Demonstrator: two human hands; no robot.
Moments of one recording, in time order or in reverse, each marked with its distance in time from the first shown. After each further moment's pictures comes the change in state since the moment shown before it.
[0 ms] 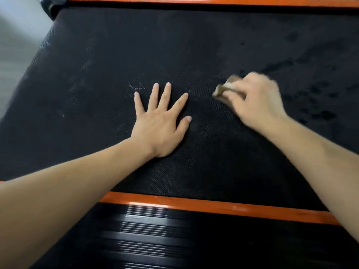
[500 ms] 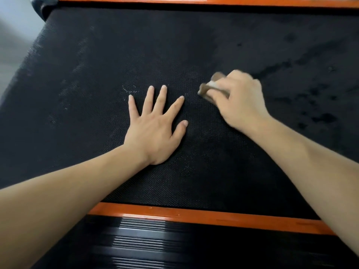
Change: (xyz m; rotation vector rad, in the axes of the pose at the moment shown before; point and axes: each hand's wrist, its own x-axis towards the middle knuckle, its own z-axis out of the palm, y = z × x) left_hand 0.001 0.000 0.002 0.000 0.039 0.008; right_hand 0.018 -0.012 0.022 -0.032 0.038 -0.016
